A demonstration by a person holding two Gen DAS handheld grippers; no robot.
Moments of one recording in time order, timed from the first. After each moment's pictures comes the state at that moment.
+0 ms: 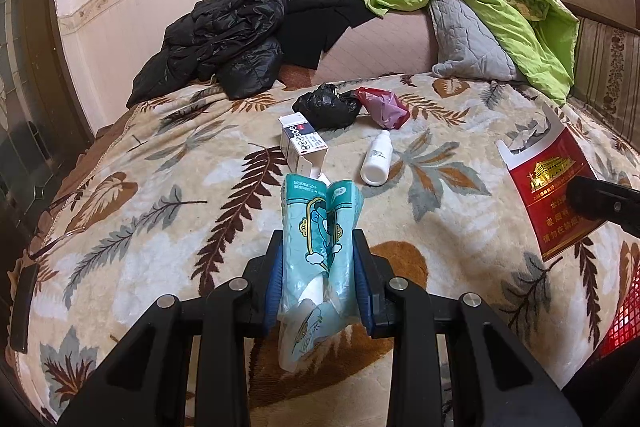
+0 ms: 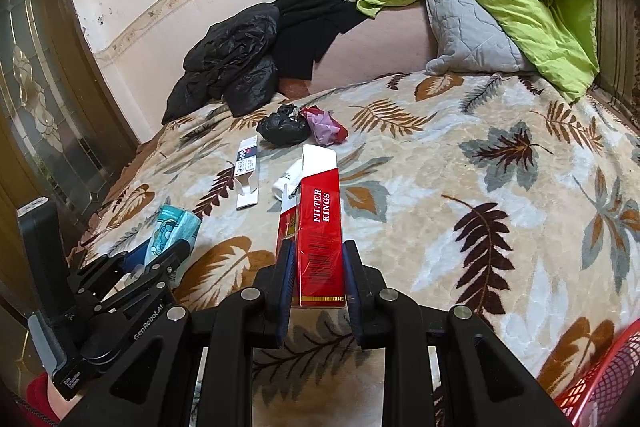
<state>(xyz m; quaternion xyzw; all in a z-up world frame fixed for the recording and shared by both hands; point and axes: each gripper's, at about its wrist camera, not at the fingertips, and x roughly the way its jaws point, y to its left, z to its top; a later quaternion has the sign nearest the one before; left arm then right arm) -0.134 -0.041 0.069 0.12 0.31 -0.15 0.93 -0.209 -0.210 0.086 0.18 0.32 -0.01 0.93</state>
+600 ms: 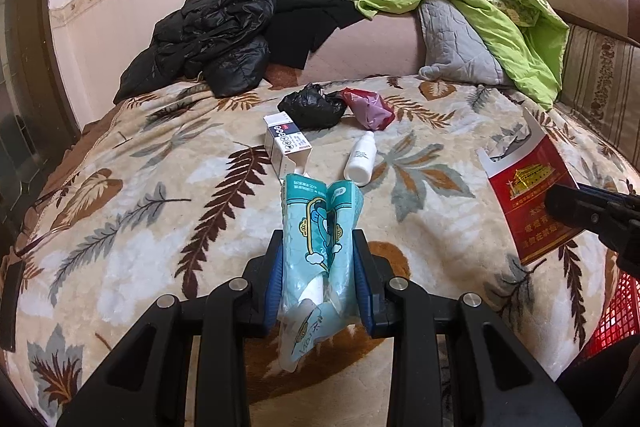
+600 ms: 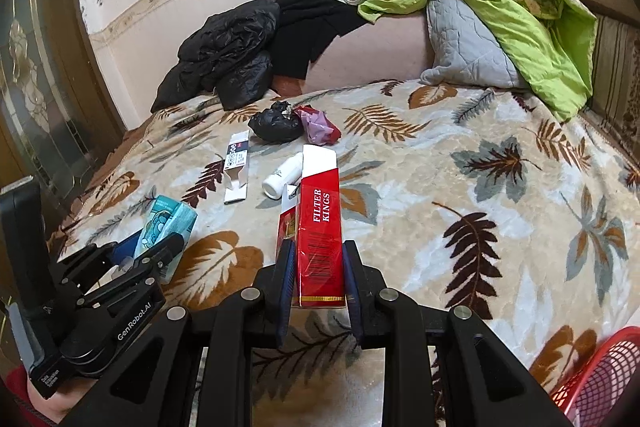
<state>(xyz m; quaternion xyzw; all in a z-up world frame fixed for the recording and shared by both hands) -0.137 -0.046 0.066 0.11 0.31 -0.18 0.93 -0.207 -0.195 0.088 0.13 0.32 -0.04 0.94</state>
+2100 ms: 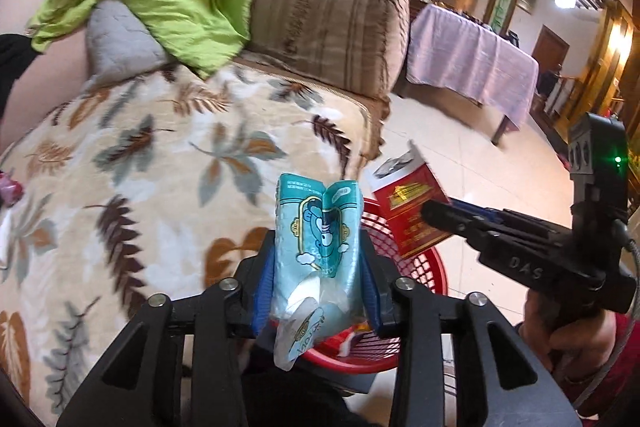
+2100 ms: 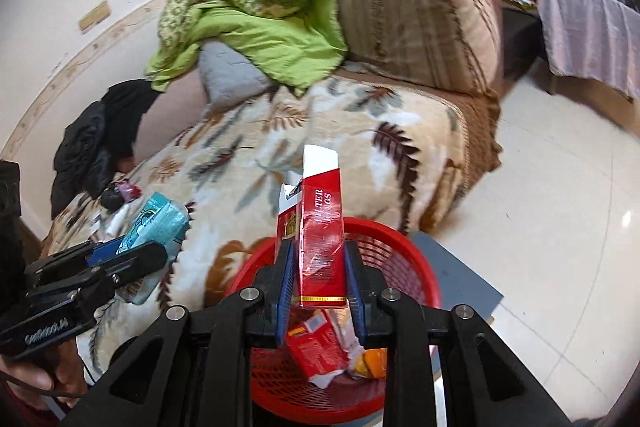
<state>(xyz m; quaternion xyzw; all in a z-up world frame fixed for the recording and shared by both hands) -0.339 -0.292 0.116 0.16 0.36 -0.59 0.71 -0.489 -0.389 0.098 0.28 0.29 -0.30 0.87</state>
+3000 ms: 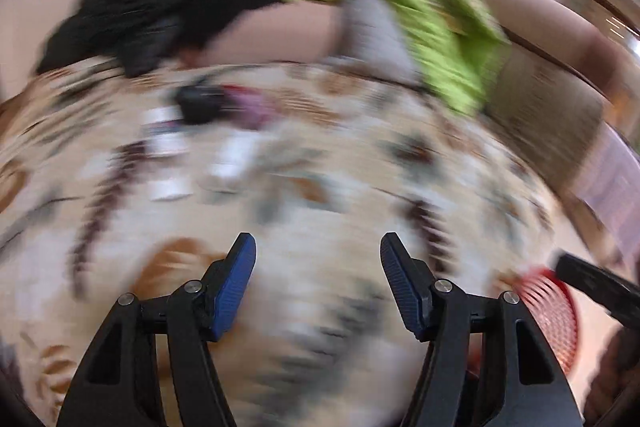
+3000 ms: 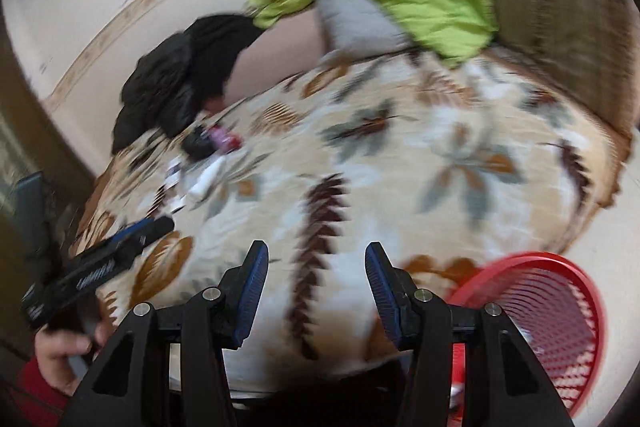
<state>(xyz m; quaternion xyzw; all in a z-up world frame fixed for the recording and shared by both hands) -0.127 -0.082 0.098 0.02 0.38 -0.28 0.88 -0.292 -0.288 0.115 0.24 0.36 -0.09 0.90</state>
